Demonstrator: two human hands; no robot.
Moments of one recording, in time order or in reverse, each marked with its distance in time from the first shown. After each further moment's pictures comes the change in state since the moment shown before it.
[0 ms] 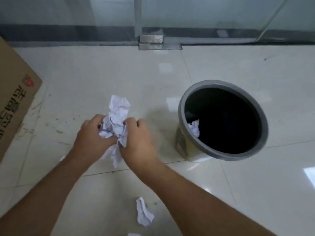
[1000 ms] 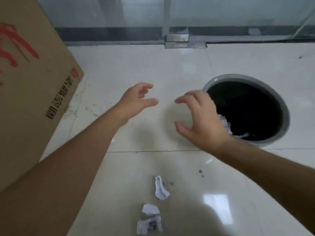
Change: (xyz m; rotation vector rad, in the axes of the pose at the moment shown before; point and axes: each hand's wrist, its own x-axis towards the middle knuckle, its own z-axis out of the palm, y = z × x) left_hand 0.012 0.065 -0.012 -0.267 -0.168 0.004; right_hand -0.041 0.032 -0.122 -0.233 0.162 -0.411
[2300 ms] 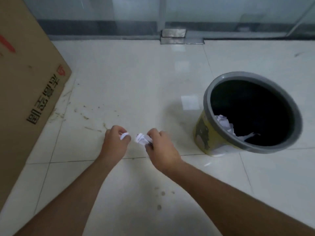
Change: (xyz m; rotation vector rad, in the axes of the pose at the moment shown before) left_hand -0.027 -0.153 0.010 0.267 0.295 -0.188; right_hand -0.015 -0.043 0.139 0.254 -0.367 0.407
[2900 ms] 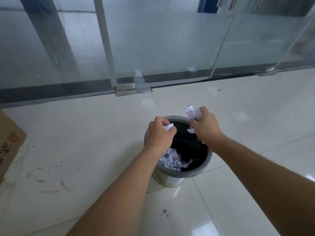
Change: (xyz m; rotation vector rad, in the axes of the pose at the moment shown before) left_hand -0.067 0.319 0.087 -0.250 -0.281 0.353; right_hand -0.022 0.087 -0.303 0.140 0.585 0.347
